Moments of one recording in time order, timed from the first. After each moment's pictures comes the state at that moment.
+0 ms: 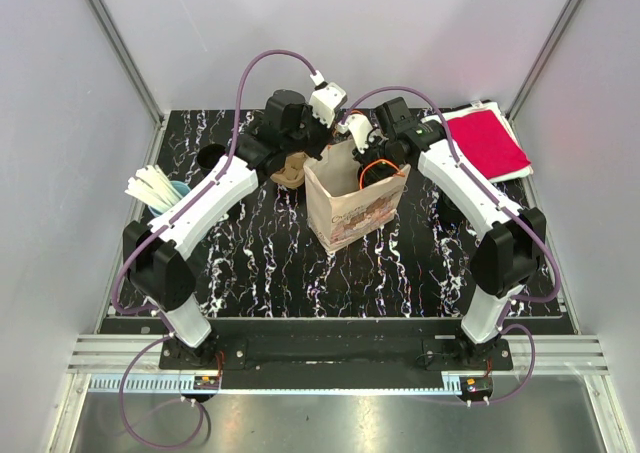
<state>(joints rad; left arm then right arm) -0.59 1.69 1.64 -0.36 0.15 0.15 0.48 1.78 1.72 -0.90 -0.23 -0.43</state>
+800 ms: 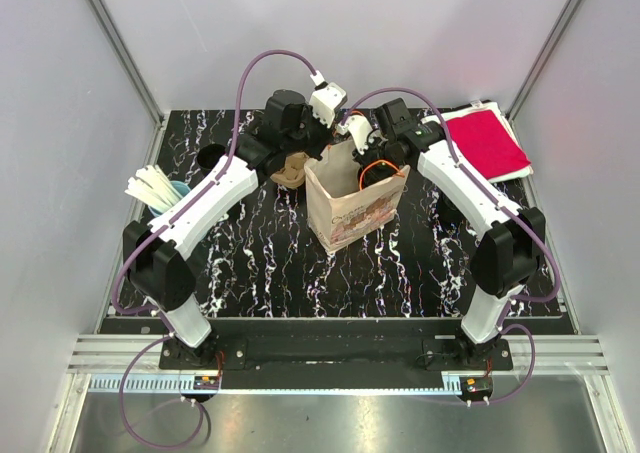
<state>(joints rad) -0.59 1.68 1.64 -0.36 0.16 0.15 0.48 1.78 1.71 -0.89 -0.23 -0.43</state>
